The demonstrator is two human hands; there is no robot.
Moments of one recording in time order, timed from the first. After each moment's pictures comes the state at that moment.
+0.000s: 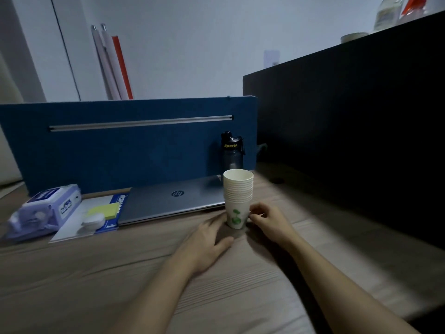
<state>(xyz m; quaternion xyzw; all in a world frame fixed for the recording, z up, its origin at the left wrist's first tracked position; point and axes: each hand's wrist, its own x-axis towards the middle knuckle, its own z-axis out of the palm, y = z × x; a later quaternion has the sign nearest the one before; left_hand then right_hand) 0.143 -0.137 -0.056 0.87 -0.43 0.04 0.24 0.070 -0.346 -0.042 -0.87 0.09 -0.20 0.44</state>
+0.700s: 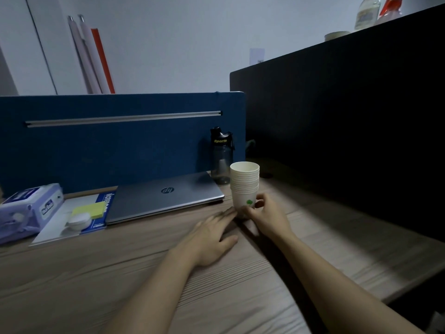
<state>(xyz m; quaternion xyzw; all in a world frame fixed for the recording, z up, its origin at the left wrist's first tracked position) 0.141 -0.155 -0.055 0.84 -0.51 0.02 0.16 0.068 -0.344 -0.052 -0.85 0.24 -0.27 0.38</state>
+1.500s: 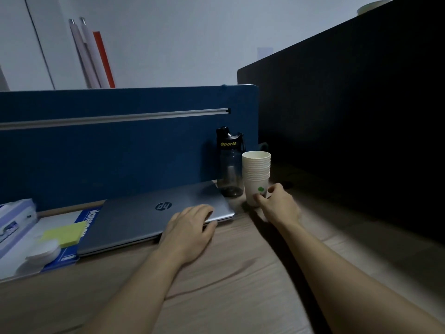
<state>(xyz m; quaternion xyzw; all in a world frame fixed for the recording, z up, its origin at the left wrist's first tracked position) 0.243 -0.169 -0.052 0.90 -0.38 0.17 0.16 0.185 -0.407 -0.051 -0.85 0.33 -0.29 0.28</state>
